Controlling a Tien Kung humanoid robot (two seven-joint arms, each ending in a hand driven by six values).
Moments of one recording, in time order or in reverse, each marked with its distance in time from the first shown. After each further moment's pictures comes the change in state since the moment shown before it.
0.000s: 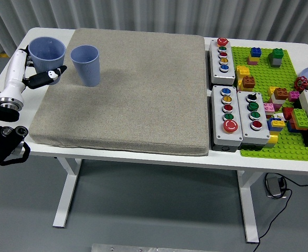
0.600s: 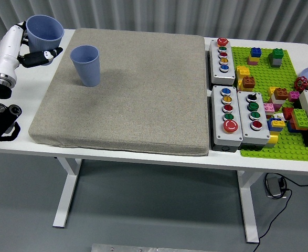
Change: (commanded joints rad) left arm -0.129 0.042 0.076 0.061 0.038 -0.035 0.020; right arm 0.015 -0.004 -0.012 -0.001 0.019 -0.004 0.000
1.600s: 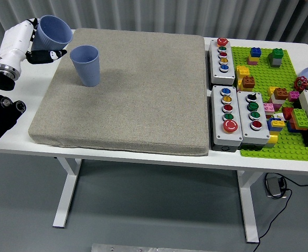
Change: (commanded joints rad) left arm -0.108 0.013 0.118 0.100 0.200 -0.017 0.067; right arm 0.010 -0.004 -0.007 0.000 0.006 -0.003 0.000
